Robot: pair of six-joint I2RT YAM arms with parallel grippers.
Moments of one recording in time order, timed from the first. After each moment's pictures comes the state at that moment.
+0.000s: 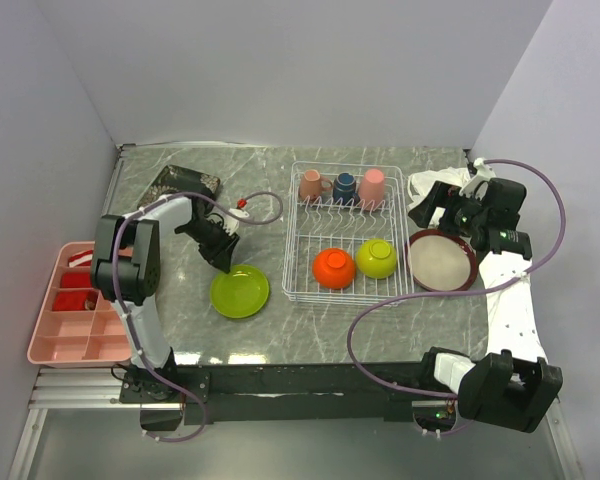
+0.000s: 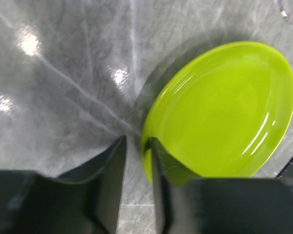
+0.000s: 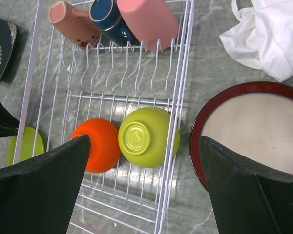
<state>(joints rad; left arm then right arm) -0.15 1.90 1.25 -0.86 0.54 0.74 -0.25 1.11 1.02 -0.52 -0.50 0.16</state>
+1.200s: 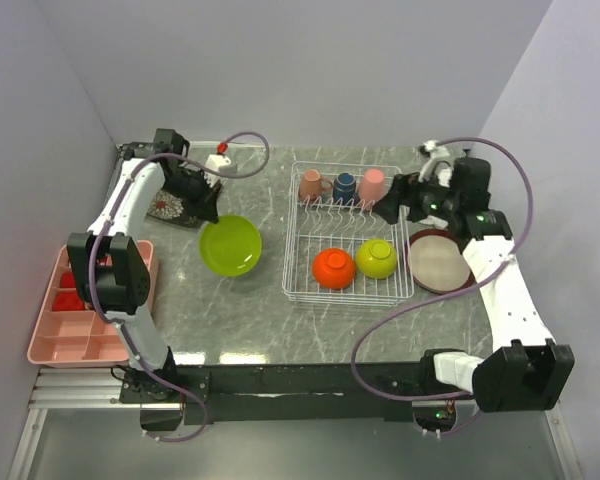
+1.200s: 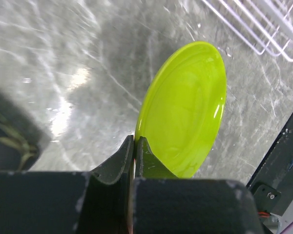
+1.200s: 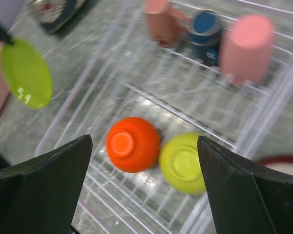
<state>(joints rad) -0.08 1.82 1.68 -1.18 0.63 0.82 -0.03 1.17 1.13 -0.49 -0.60 0.05</state>
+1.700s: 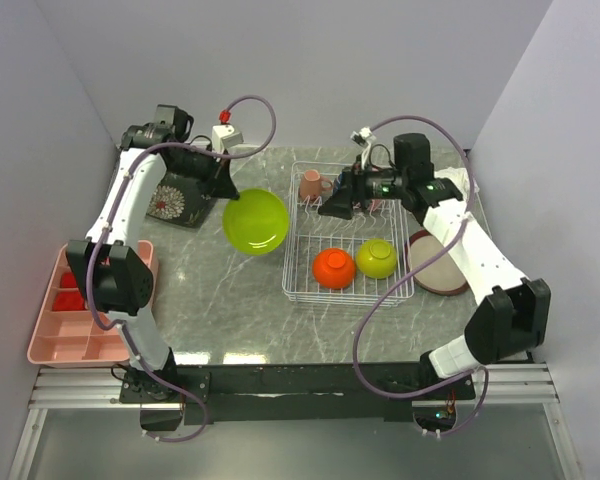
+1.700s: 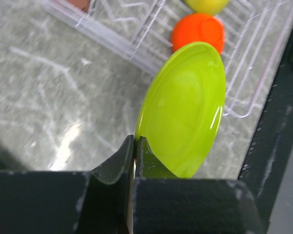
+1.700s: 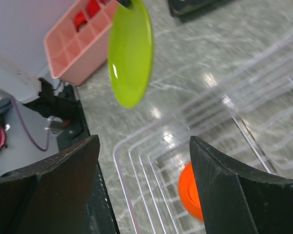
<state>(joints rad) -0.12 1.81 1.90 -1.20 0.85 0.68 0.27 1.45 1.33 -0.42 -0.91 0.07</state>
